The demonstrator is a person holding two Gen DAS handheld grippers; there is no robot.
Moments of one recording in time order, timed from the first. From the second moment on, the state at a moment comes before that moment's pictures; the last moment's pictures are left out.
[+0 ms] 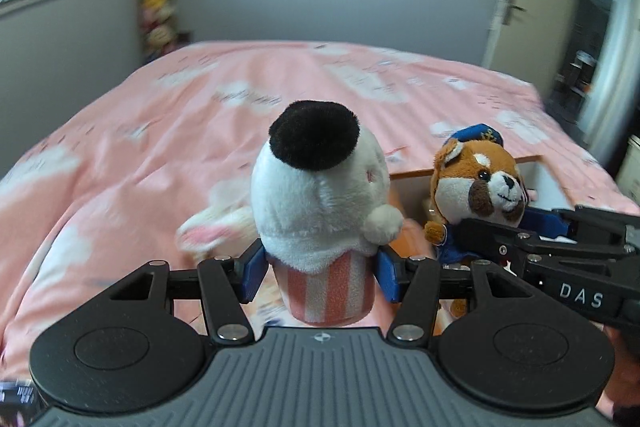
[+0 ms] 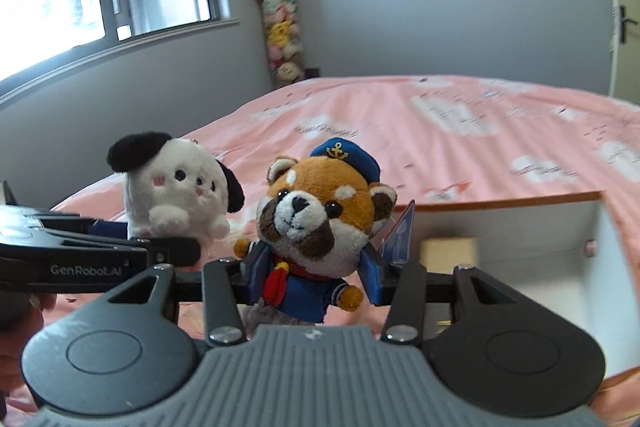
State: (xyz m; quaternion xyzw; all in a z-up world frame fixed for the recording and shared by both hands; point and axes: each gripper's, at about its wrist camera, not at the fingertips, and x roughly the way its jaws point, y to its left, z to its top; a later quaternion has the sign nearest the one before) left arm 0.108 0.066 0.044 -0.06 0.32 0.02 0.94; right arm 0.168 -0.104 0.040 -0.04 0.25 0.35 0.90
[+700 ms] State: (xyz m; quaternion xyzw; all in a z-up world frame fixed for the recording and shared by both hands) left arm 0.225 -0.033 -0.007 -0.17 0.38 -0.23 0.88; right arm 0.252 -0.224 0.034 -0.17 0.32 0.25 0.90
